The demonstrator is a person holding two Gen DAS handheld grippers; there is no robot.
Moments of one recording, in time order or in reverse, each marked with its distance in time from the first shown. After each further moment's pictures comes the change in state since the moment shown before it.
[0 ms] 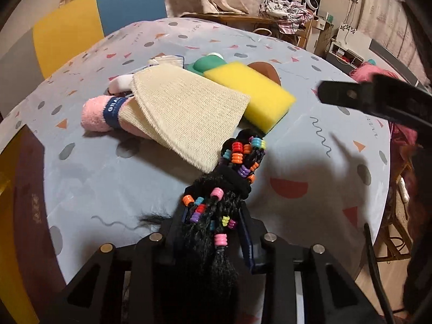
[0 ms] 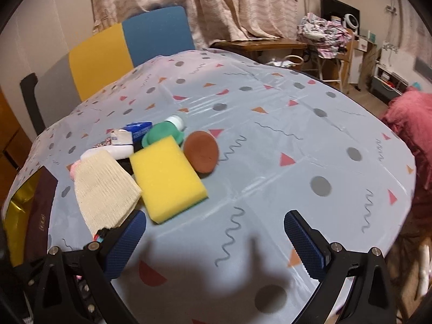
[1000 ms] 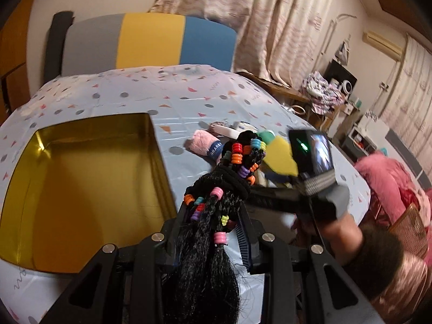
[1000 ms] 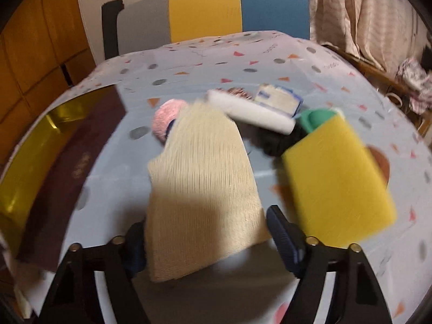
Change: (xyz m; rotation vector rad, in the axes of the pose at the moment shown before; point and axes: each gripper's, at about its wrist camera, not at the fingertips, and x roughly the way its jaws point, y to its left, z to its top) left arm -0.158 0.102 -0.074 -0.374 -0.275 0.000; right arm 0.057 0.151 -0.035 -0.394 0.104 0.281
